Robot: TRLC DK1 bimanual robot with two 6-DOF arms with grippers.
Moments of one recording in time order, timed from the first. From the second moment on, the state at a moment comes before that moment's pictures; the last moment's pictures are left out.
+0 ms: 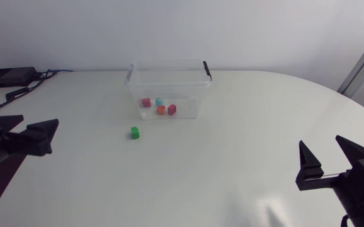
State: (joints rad) left arm -0.02 0.58 0.55 -0.39 0.01 0.11; right arm -0.02 0.06 0.03 -0.03 0.01 -0.21
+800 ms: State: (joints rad) left arm -0.09 1.24 0.84 -0.53 0.02 0.29; right arm -0.02 0.06 0.03 -0.03 0.01 -0.21
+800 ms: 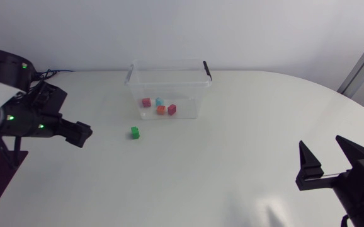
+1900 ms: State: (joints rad) left arm -0.29 2.02 1.34 -0.56 0.07 0.82; right arm -0.02 0.06 0.03 -0.03 0.01 -0.21
